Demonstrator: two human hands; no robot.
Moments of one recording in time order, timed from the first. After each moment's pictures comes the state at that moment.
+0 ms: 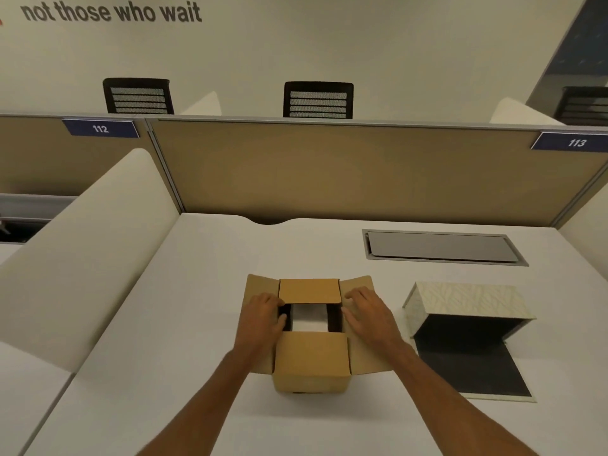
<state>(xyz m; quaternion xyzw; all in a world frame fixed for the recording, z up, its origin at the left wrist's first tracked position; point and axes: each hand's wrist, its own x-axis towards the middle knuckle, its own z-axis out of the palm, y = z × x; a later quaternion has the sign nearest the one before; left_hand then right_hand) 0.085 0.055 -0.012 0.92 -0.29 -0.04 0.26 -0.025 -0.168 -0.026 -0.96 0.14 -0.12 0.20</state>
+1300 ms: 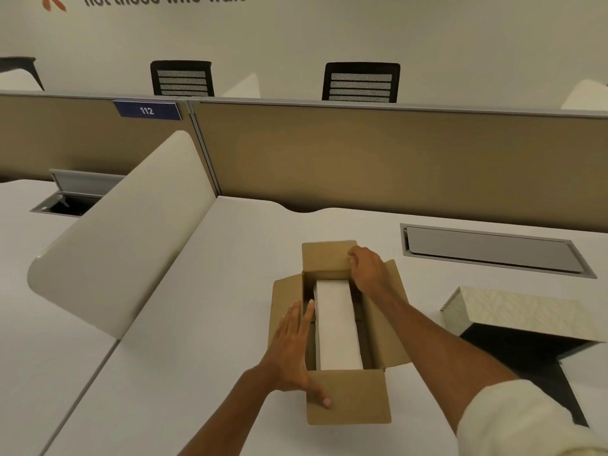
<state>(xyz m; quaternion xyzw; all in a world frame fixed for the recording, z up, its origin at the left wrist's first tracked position) 0.042 0.084 -0.023 0.88 -0.35 -0.23 0.21 0.094 -0.152 -0.007 -0.93 0.23 -0.07 0.28</state>
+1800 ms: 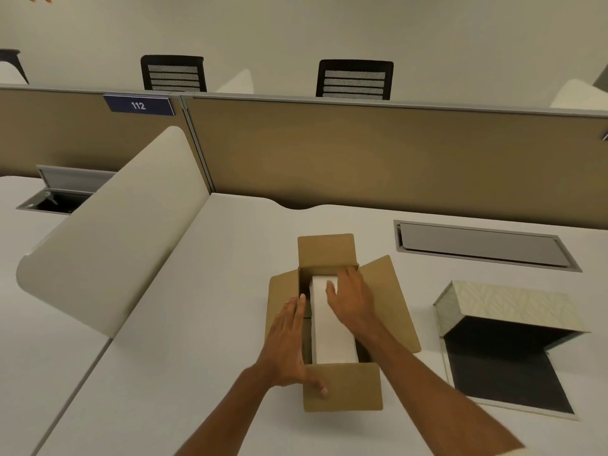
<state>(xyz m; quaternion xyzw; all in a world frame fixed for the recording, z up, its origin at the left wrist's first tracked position) 0.042 0.084 -0.033 0.89 -0.34 -0.19 0.23 0.047 -0.093 -0.008 -0.96 0.21 -0.07 0.19</state>
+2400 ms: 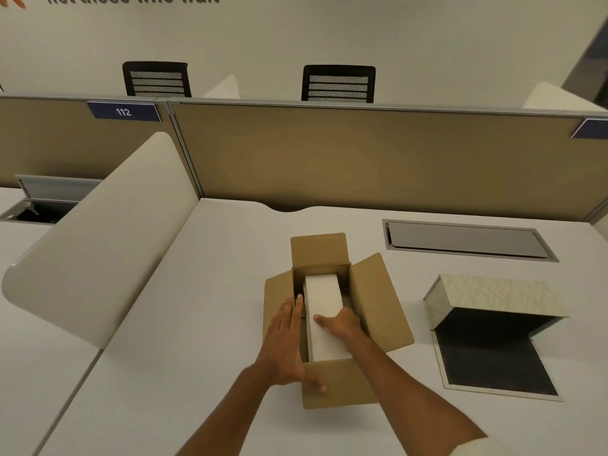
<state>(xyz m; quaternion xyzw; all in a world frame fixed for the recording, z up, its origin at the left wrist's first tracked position) 0.042 0.082 -0.034 0.89 -0.36 -0.18 0.20 0.026 -0.078 -0.048 -0.77 0.42 0.14 0.46</state>
